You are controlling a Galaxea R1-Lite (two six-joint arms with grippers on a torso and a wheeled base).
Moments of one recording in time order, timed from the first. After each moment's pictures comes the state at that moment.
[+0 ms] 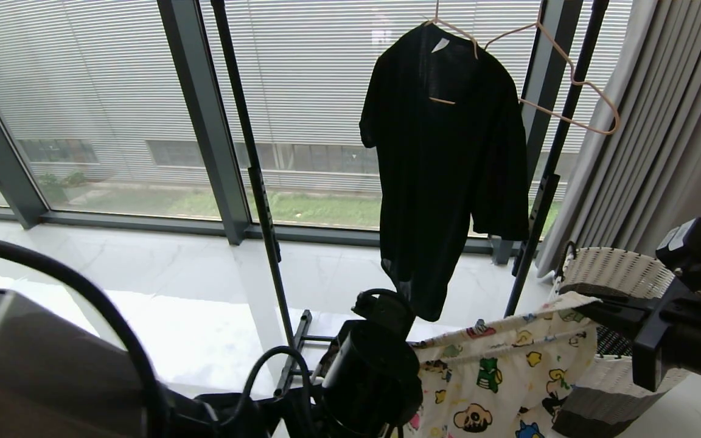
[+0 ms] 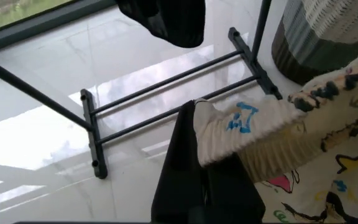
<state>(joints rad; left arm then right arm) -0.98 1.93 -0.75 -0.60 0.52 -0.06 0.53 1.19 -0.52 -0.38 0.12 -0.20</state>
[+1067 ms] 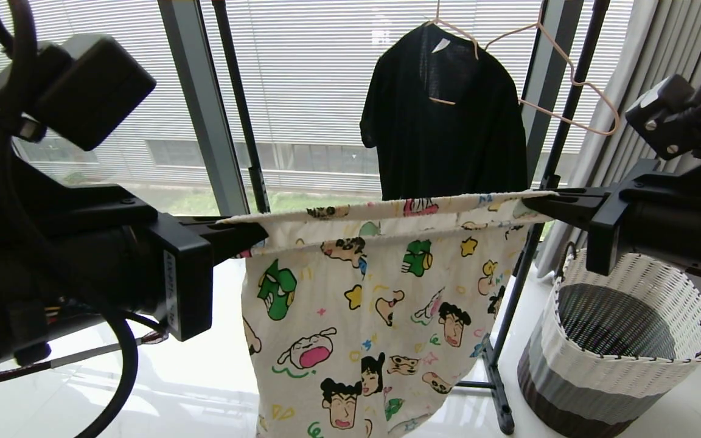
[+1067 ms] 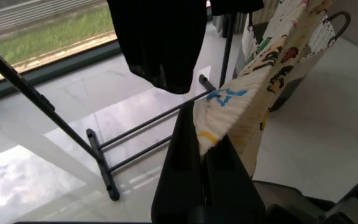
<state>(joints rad) -0.82 1.24 -1.03 0.08 0.21 0.03 0.61 1.34 -0.96 -0.23 0.12 -0.25</state>
